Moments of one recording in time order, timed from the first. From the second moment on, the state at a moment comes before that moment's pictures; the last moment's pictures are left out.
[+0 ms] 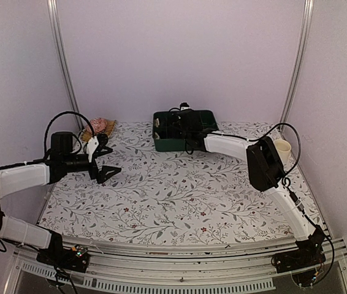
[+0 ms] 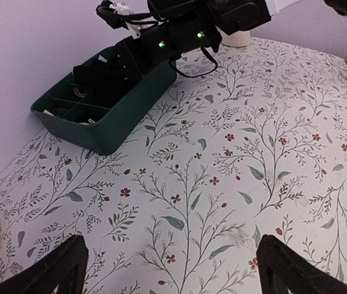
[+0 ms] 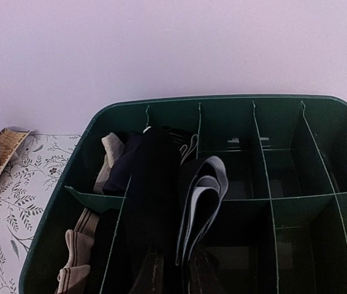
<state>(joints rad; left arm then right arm) -0.16 1.26 0.62 0.12 0.74 0.52 0.71 2.65 2.29 -0.02 0.42 0.34</state>
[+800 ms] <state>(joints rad) -0.15 1.26 0.62 0.13 0.78 0.52 0.76 2.44 1.98 -0.10 0.40 0.43</state>
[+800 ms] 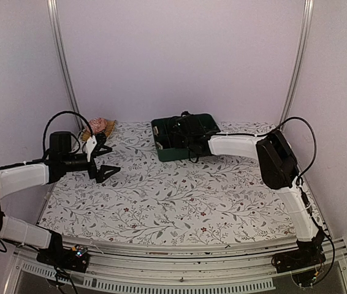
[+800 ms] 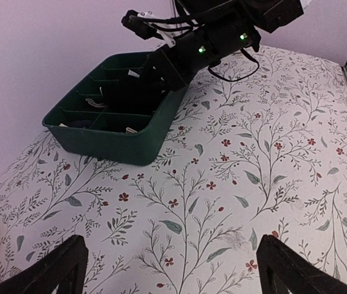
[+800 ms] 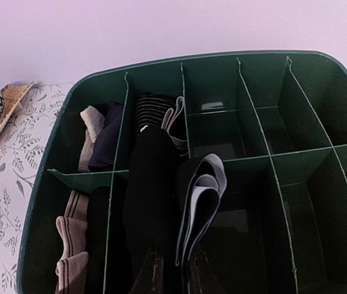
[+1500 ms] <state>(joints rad) -0.13 1.23 0.61 0.14 0.80 0.49 0.92 2.21 1.71 -0.26 0.51 0.55</state>
